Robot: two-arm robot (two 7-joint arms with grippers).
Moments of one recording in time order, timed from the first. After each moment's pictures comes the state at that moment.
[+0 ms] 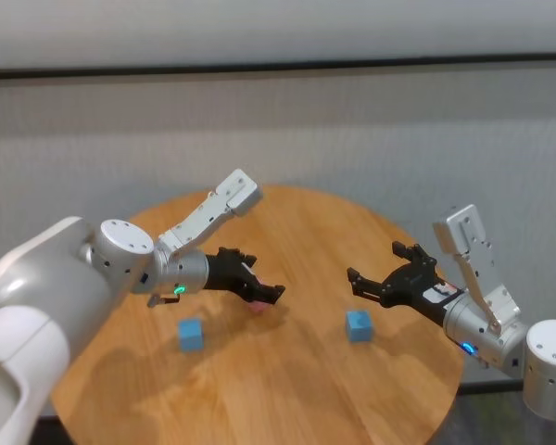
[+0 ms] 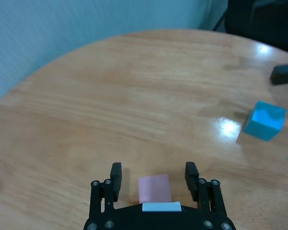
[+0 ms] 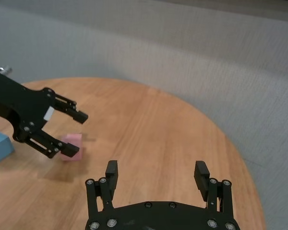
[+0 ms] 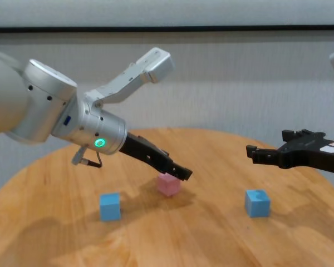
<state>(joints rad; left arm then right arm) -1.04 0.03 0.77 -0.27 -0.20 -0.01 -0.67 0.43 0.31 -0.35 -1.11 0.21 0.03 0.38</state>
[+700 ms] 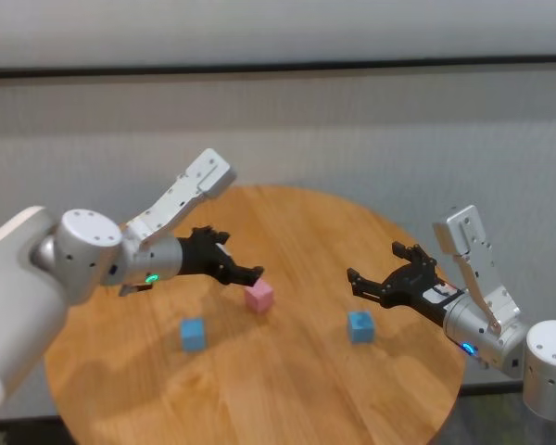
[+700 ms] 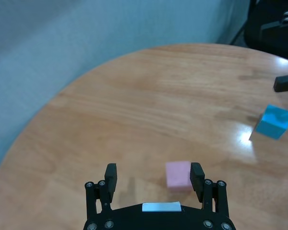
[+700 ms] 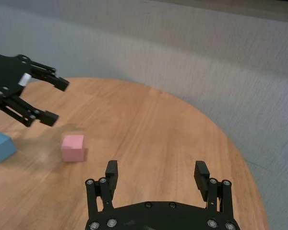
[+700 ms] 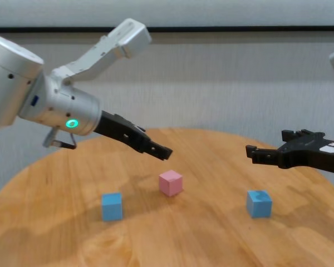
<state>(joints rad) -0.87 0.24 0.70 -0.76 -0.20 0.19 -0.59 0.43 0.31 -0.35 -1.11 0.21 0.03 0.38</state>
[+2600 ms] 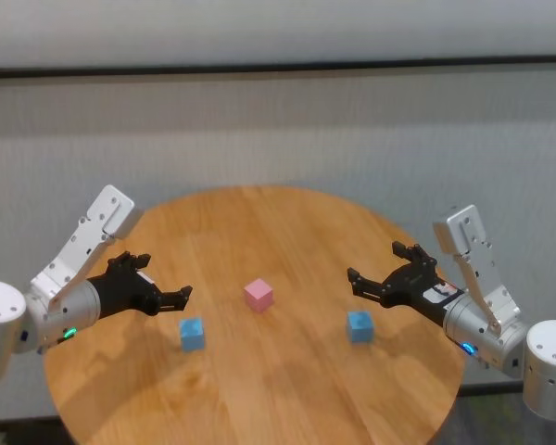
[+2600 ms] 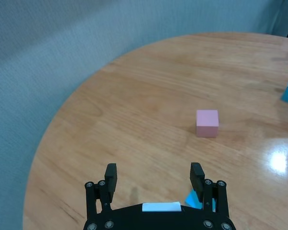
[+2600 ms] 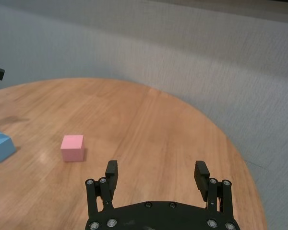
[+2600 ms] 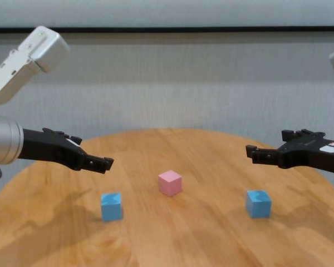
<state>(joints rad) -0.52 0.44 0.48 -1.20 -0.20 0.27 -0.46 0.43 0.31 -0.35 -1.11 0.21 0.03 0.38</state>
